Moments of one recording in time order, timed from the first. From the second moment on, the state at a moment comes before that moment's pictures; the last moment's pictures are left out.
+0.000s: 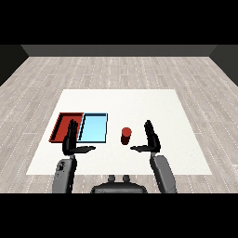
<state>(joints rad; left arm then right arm) 0.02 0.04 0.04 -1.63 0.03 0.00 -0.35 -0.05 0.00 0.12 -1.48 -0.10 -0.05 -0.30</state>
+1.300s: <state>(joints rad) 0.04 0.04 0.06 -1.64 0.07 -0.04 -0.37 -0.25 0.00 0.26 -1.06 -0.35 -0.16 -0.51</state>
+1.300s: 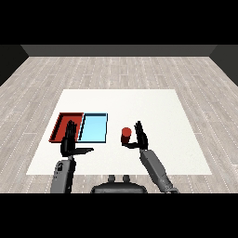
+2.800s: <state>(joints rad) 0.03 0.06 0.09 -1.62 0.09 -0.05 -0.38 -0.46 0.00 0.36 -0.79 -0.54 -0.22 -0.60</state>
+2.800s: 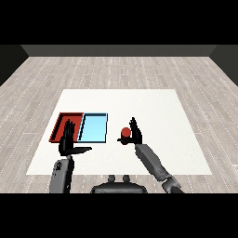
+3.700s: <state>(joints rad) 0.02 0.05 0.08 -1.63 0.09 -0.04 -0.37 -0.53 0.00 0.45 -0.70 -0.63 -0.31 -0.61</state>
